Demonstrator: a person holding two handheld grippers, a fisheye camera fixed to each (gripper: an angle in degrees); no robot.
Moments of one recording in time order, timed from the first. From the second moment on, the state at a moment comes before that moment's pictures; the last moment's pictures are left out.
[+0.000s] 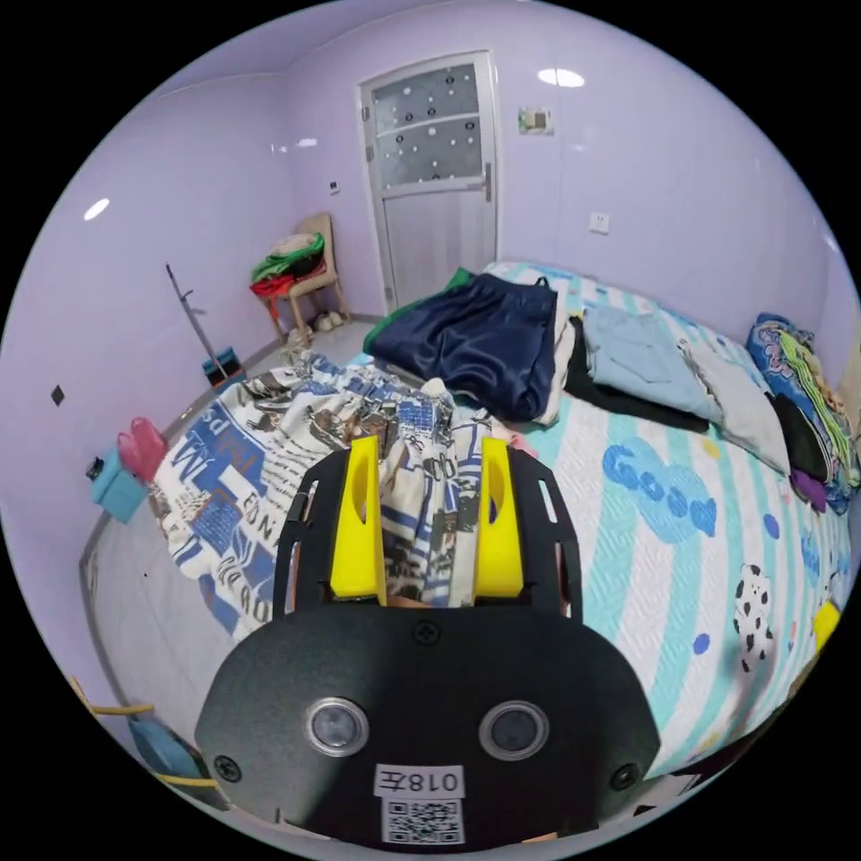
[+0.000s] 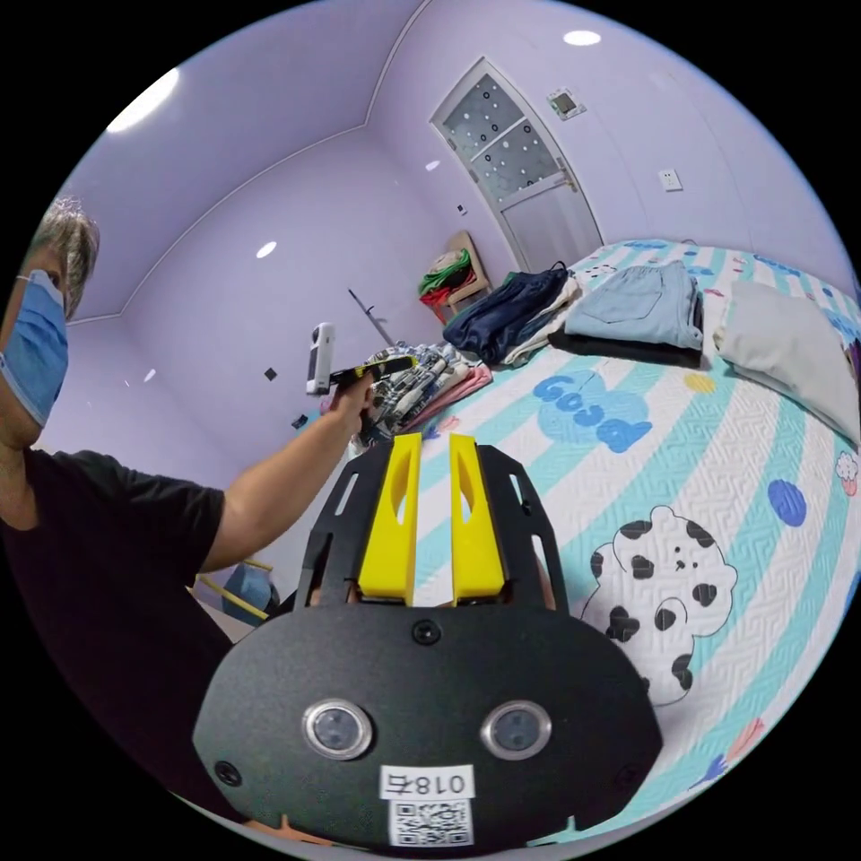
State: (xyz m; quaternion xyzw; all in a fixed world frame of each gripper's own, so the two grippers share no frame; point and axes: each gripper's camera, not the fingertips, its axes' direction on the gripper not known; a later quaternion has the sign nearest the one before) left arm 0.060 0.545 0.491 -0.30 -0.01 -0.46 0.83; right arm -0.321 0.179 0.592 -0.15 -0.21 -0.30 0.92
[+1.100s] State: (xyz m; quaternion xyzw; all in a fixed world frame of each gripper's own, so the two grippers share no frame) left arm 0.233 0.953 0.063 0.33 0.12 -0.79 0.51; right arm -0.566 0.331 0.805 -0.31 -0.32 -0.28 0.85
